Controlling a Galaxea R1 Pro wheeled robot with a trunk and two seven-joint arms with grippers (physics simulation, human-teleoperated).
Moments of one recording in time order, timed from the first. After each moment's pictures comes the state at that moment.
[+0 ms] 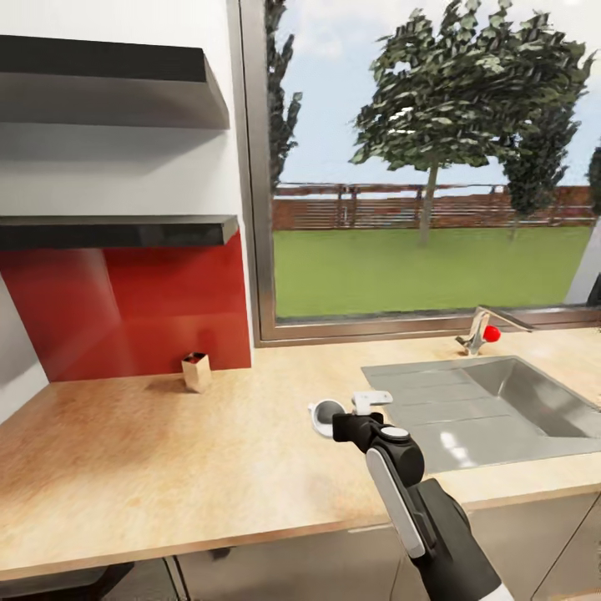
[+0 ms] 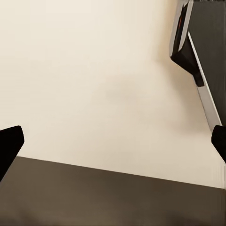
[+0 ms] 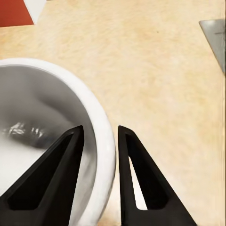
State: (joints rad) left arm 0.15 0.10 -0.08 0.04 0.15 -0.07 0.15; right arm -0.43 0.09 0.30 -1.48 -0.28 0.82 -0.31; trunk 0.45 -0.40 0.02
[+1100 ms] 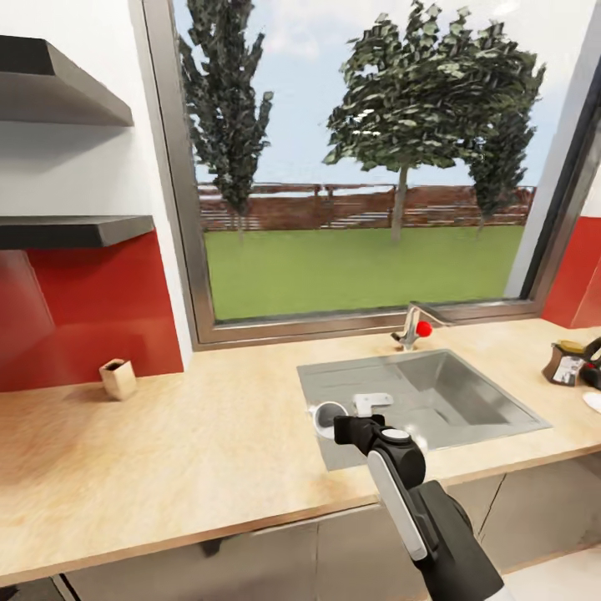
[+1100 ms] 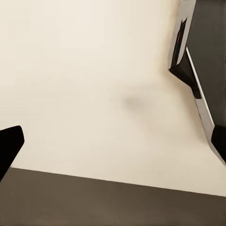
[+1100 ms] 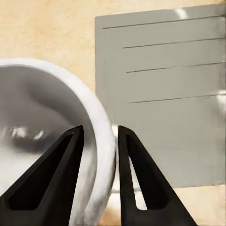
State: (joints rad) left arm 0.14 0.10 -0.07 0.03 0.16 -0.08 0.16; right arm -0.43 0.08 0.30 -1.48 -0.28 0.82 -0.30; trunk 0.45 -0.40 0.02
